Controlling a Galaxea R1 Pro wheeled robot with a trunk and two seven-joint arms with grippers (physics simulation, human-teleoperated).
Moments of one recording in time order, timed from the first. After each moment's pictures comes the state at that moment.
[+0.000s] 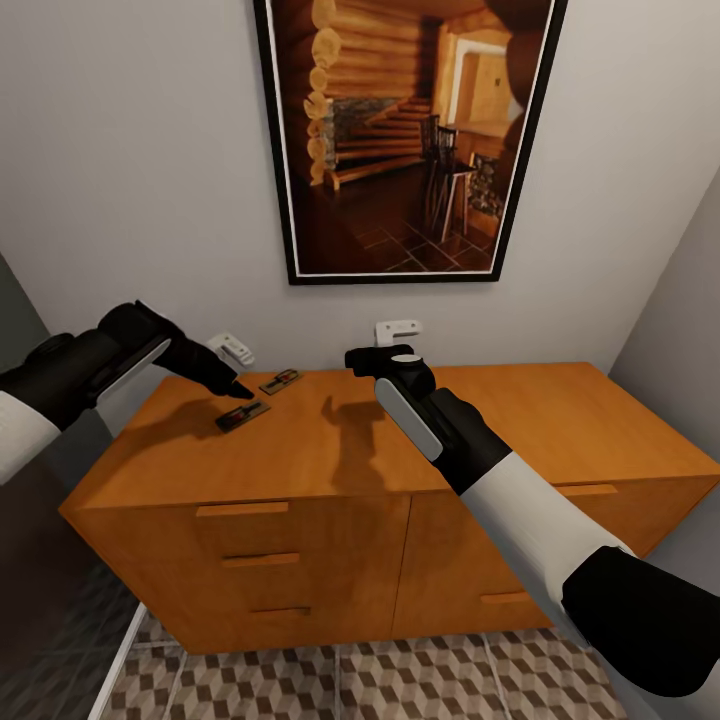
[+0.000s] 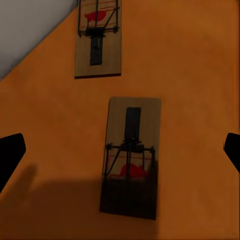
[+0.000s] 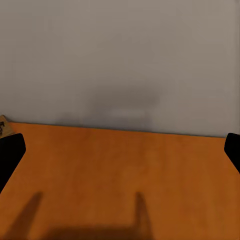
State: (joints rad) left arm -1.42 0.50 -0.92 -1.00 0.32 0.96 -0.69; right arm -1.15 0.14 0.62 -1.02 -0.60 0.58 -0.54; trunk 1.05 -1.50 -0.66
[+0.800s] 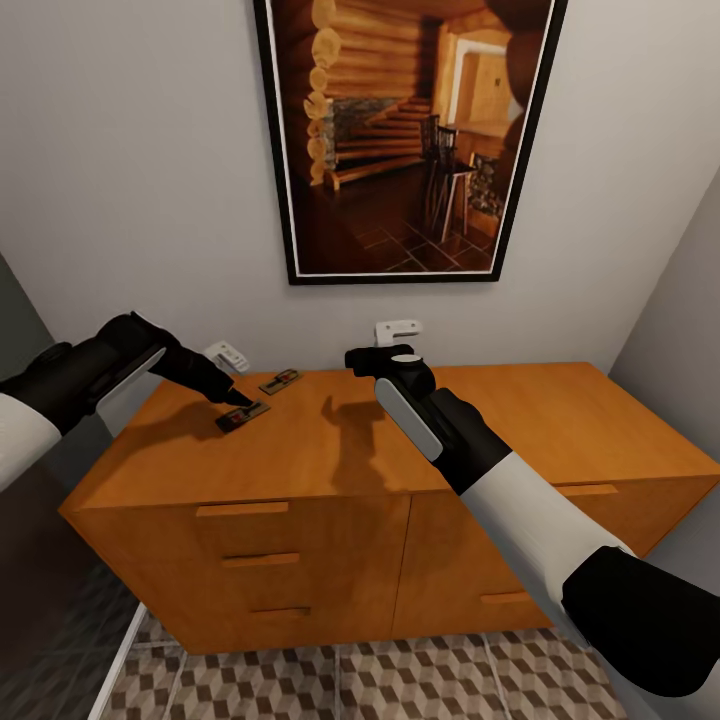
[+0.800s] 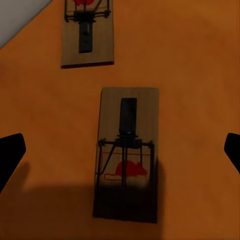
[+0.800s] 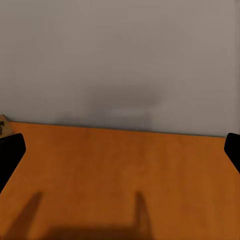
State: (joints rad) left arm -1.41 0.50 -0.92 -0.91 0.31 0.86 -0.77; right arm -1.15 0.14 0.62 -1.02 -0.60 0.58 -0.54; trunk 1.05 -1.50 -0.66
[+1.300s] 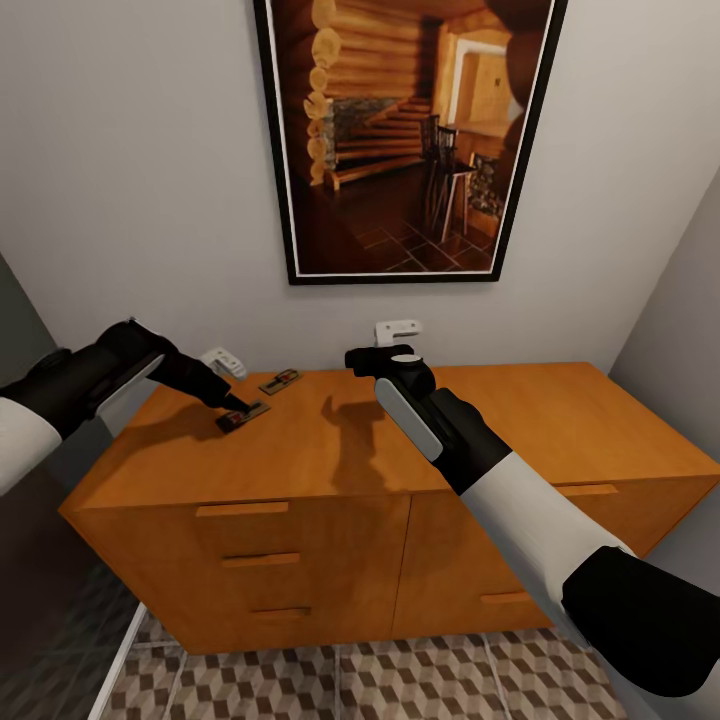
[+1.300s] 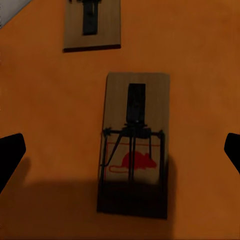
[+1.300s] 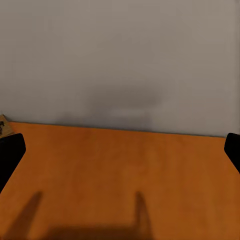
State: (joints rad) left arm -1.39 0.50 -0.92 -0.87 0.31 0.83 -0.77; right arm -1.15 0.14 0.62 -1.02 -0.60 0.58 -0.54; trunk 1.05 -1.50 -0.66
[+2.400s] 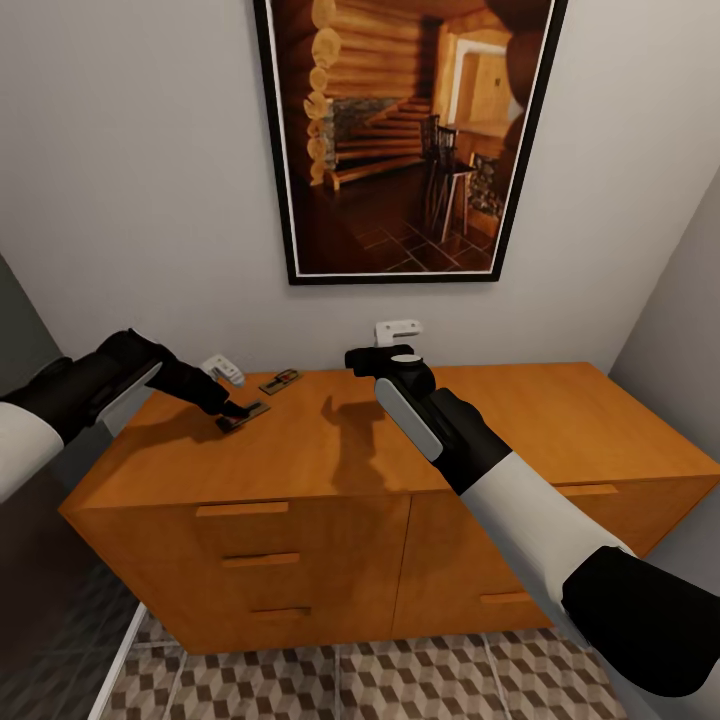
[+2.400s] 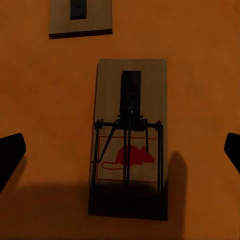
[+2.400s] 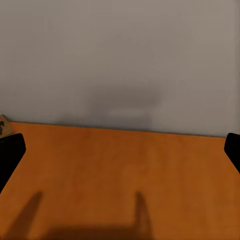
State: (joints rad) left arm -1.38 0.49 -0.92 -0.81 0.31 0.76 -0.81; right arm -1.15 0.14 0.62 -1.02 -0.60 0.58 -0.54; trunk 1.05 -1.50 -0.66
